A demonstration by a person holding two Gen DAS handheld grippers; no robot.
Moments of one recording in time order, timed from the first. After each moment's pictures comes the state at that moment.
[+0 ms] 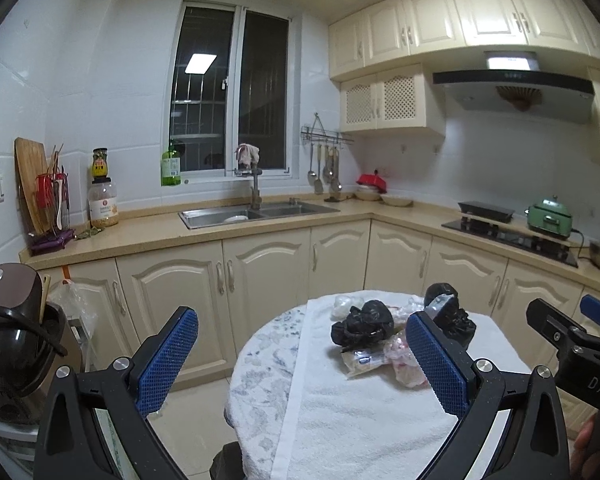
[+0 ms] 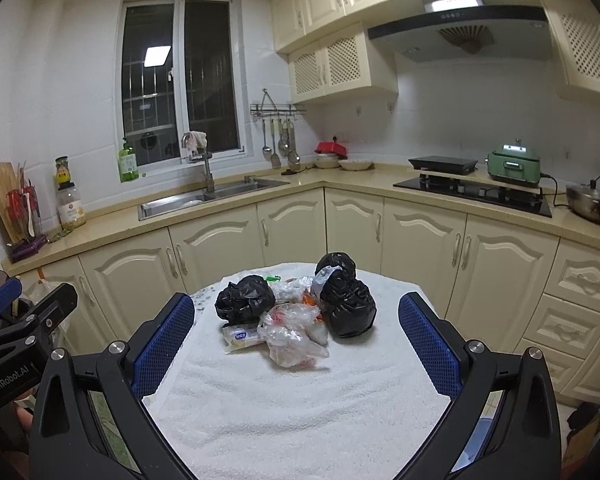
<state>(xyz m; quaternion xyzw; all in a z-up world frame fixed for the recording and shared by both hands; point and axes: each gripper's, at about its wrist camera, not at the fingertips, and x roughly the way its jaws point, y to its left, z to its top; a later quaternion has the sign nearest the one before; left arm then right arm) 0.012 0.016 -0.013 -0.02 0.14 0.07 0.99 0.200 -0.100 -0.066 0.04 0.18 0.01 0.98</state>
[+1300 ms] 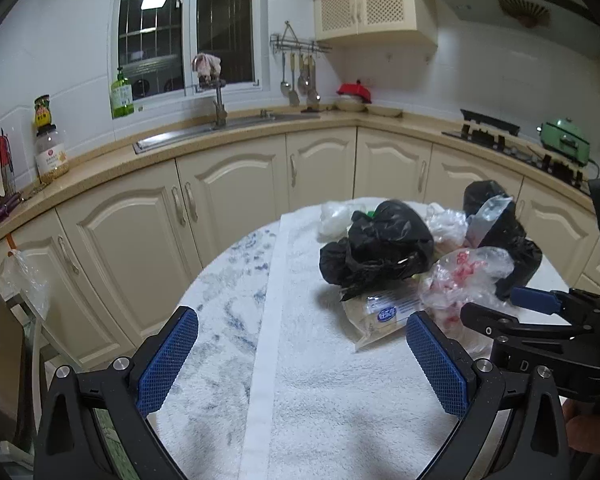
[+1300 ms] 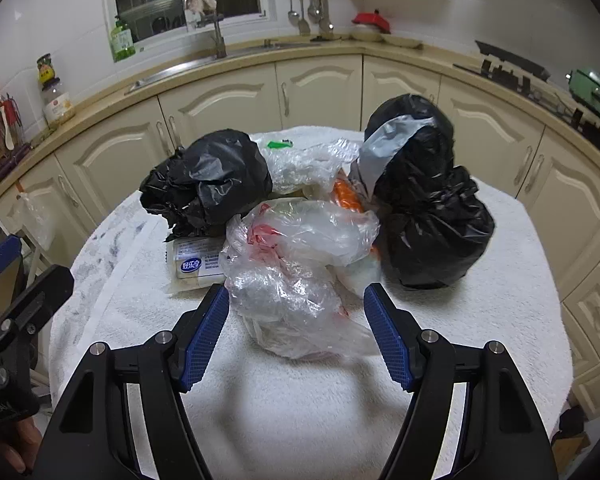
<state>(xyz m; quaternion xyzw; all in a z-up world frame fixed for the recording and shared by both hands) 0.255 0.025 -0.128 0.00 0.29 0.03 0.96 0.396 -0.088 -0.217 0.01 0.40 0.08 0.91</state>
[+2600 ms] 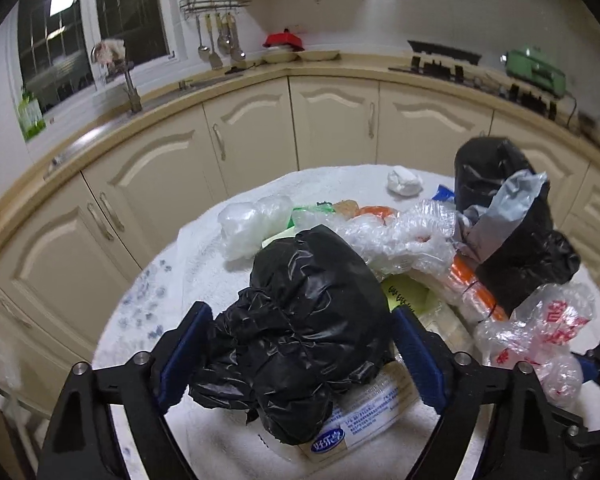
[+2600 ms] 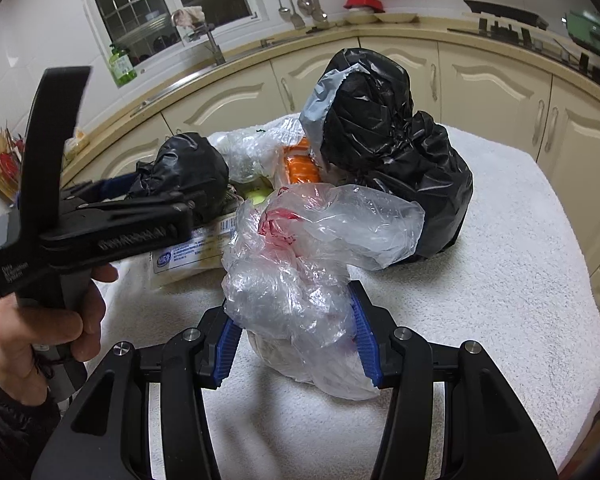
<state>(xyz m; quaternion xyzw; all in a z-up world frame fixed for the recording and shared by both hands) 0.422 -0.022 -0.164 0.07 0.38 -0.06 0.92 0.396 -0.144 -0.236 0.10 0.41 0.12 0.90</state>
